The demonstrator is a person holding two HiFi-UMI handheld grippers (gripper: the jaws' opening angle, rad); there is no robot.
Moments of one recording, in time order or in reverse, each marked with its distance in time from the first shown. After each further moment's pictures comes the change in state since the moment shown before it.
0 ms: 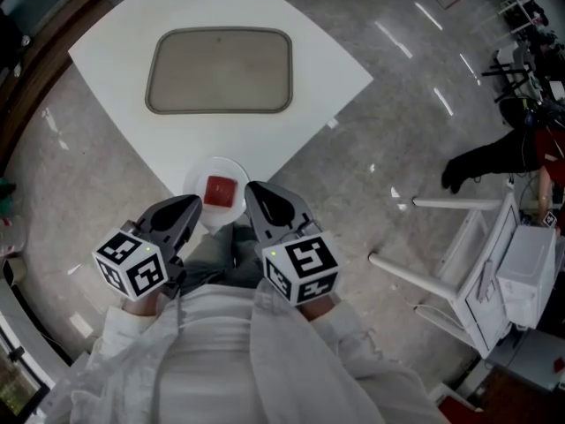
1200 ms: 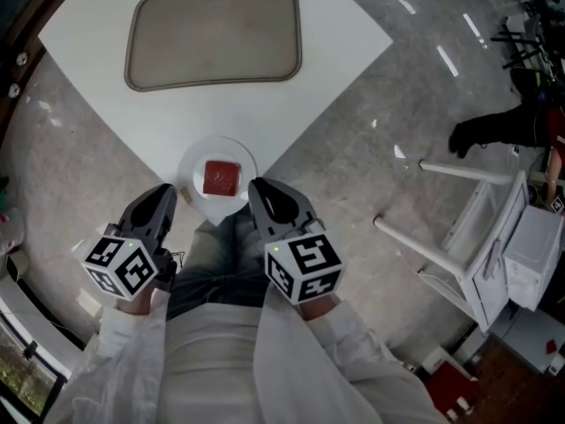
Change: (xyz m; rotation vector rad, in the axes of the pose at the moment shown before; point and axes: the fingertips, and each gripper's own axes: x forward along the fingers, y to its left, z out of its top) left arm -0.002 0.089 -0.038 -0.136 0.037 0.186; right arm 0.028 -0.019 -0.070 0.174 0.151 -0.094
